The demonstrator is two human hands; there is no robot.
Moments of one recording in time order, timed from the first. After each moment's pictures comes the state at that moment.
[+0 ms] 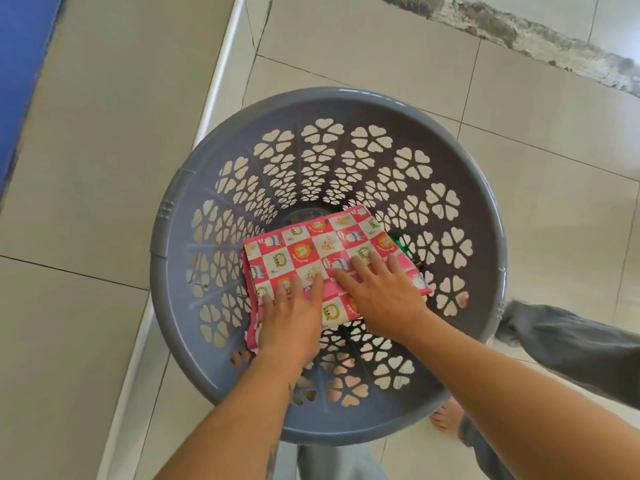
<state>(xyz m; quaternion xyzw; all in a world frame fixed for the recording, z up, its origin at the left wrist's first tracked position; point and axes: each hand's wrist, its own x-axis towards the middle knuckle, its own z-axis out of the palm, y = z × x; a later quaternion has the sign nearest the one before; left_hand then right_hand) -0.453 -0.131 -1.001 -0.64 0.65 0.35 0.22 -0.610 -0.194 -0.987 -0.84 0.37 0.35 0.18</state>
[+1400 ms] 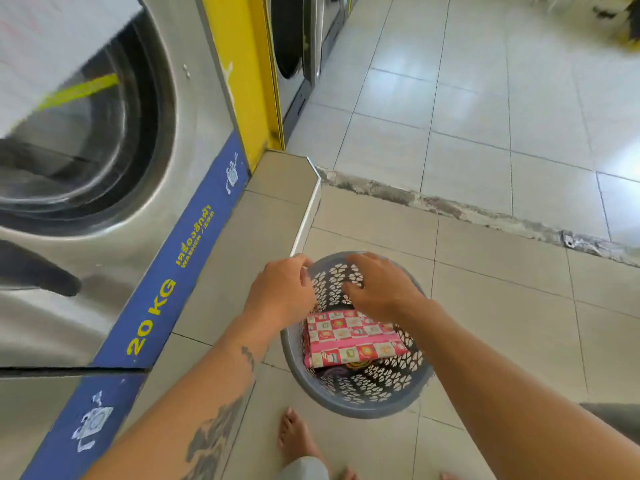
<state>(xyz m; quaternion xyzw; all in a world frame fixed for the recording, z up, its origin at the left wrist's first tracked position) -0.324 -0.198 -0.591 -0.75 0.58 0.28 -0.14 -0.502 -0.240 -0.591 -0.77 0.56 0.02 0.30</state>
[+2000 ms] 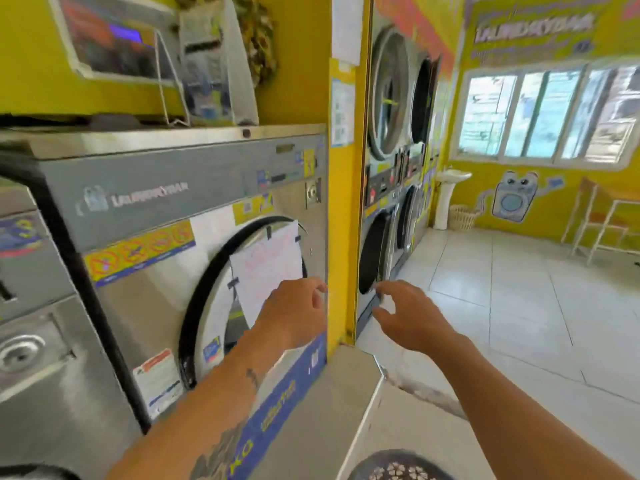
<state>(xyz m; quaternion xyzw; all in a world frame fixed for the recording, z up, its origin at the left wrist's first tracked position) -0.245 -0.100 -0.218 -0.74 0.60 0.06 -0.30 -0.437 -0.200 -0.238 -0.85 0.45 -0.21 0.17</state>
